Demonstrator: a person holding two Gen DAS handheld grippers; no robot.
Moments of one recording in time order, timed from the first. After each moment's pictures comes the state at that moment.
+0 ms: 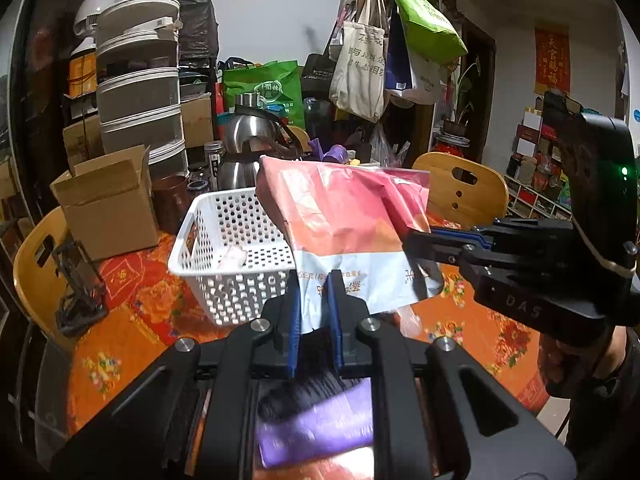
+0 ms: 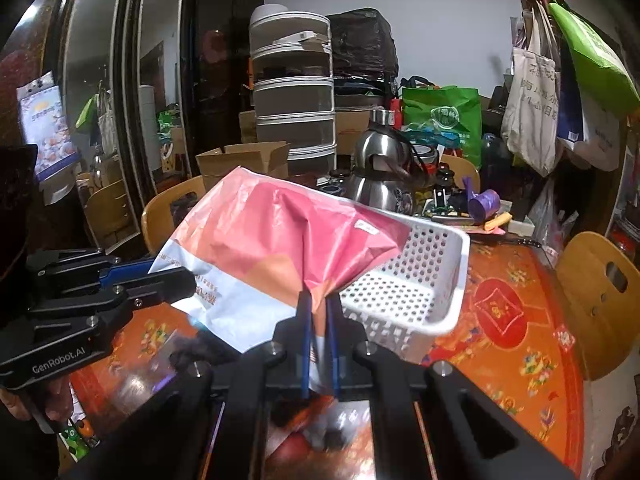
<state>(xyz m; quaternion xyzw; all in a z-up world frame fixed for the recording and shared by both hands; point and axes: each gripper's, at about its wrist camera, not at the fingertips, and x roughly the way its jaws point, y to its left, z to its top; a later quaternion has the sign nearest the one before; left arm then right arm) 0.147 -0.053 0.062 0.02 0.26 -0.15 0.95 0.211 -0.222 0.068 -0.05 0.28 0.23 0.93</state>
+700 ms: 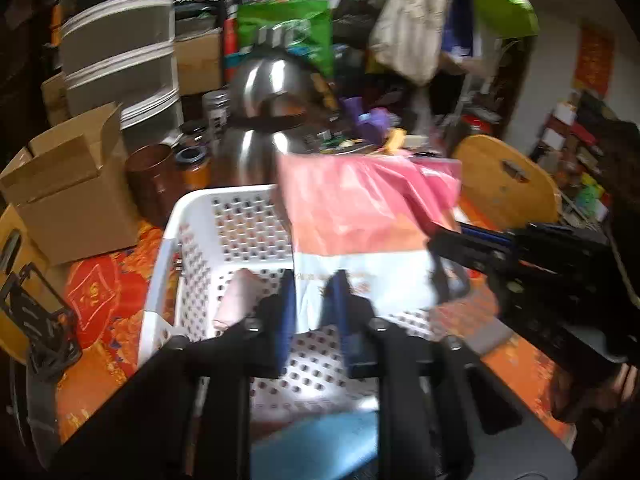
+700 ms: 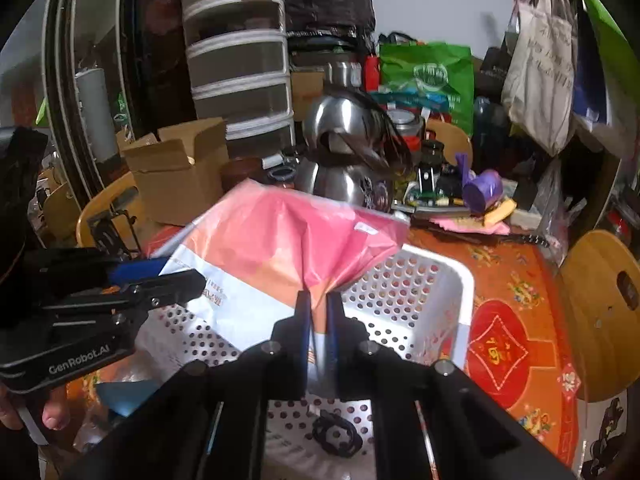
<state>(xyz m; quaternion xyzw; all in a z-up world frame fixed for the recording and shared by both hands) 0.374 -0.049 0.030 -0.01 0.38 -0.12 0.92 0.383 -0.214 0.043 -0.05 0.36 0.18 0.91</state>
